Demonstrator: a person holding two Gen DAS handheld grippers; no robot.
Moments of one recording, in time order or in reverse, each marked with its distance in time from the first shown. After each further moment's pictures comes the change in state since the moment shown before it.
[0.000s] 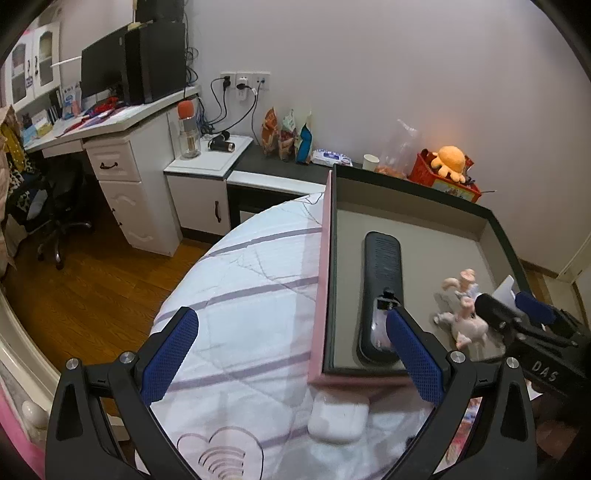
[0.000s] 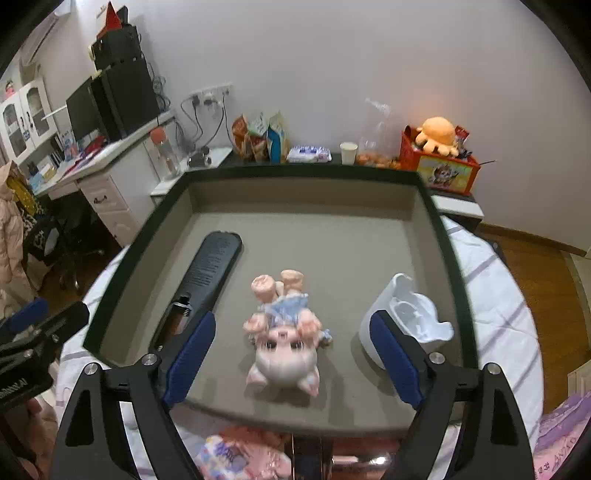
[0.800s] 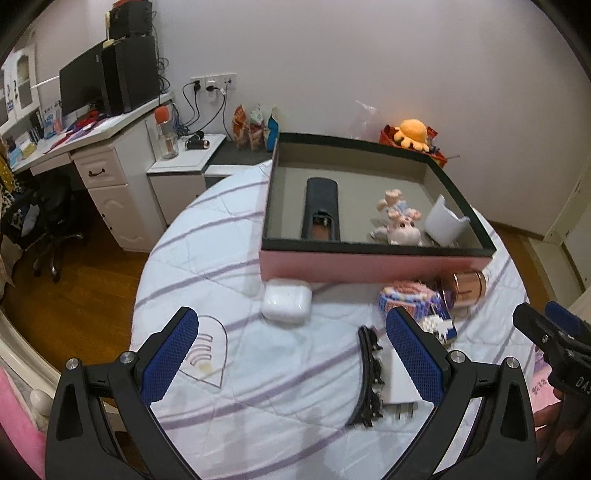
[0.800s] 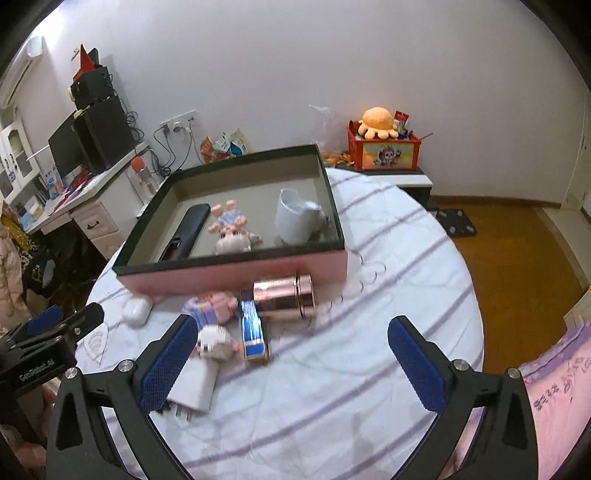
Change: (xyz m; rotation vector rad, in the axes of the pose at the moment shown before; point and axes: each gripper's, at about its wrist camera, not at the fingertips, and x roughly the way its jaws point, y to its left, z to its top) left arm -0.067 -0.039 -0.070 0.118 0.027 -0.050; right arm -0.114 -0.048 -0.097 0.161 -0.046 -0.052
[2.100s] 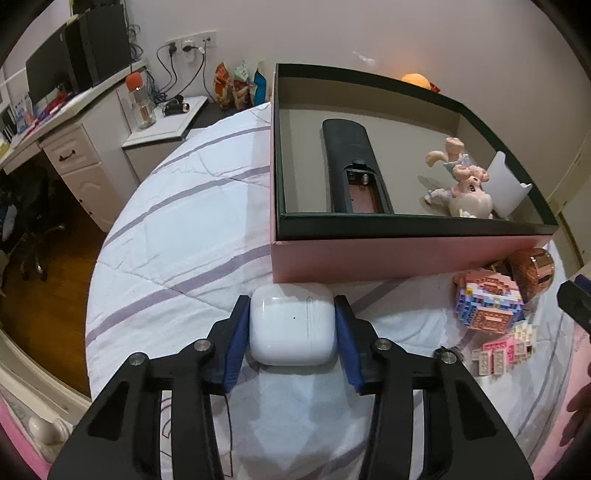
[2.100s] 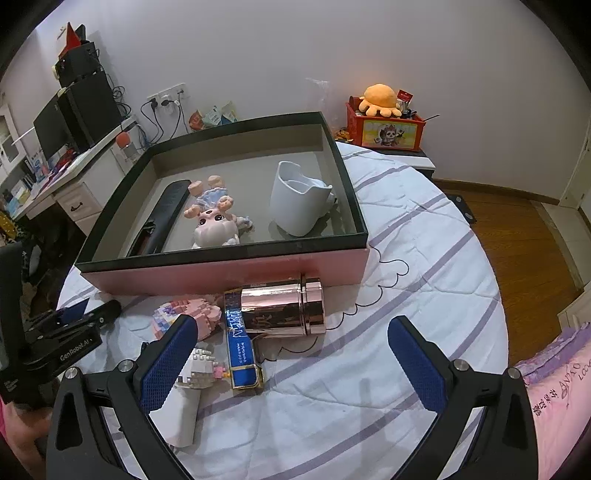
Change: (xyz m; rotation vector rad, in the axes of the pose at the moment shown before) left arm 0.100 0.023 0.006 0.052 0.160 -0.043; right arm 0.059 0.013 0.017 -0.023 0.099 -0.047
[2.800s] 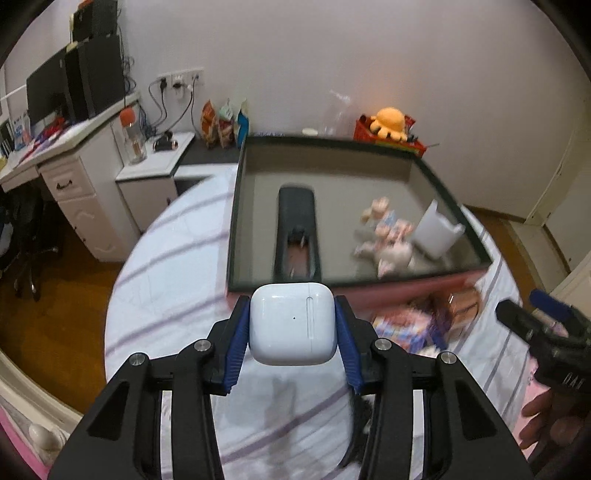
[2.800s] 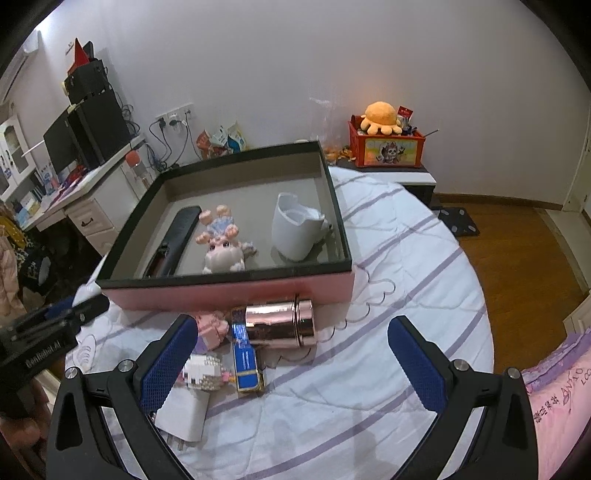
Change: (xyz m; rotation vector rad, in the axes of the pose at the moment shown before) left arm -0.071 -0.032 0.028 0.017 -0.138 -0.051; right arm -0.029 -0.012 0.006 0.008 -0.078 0.033
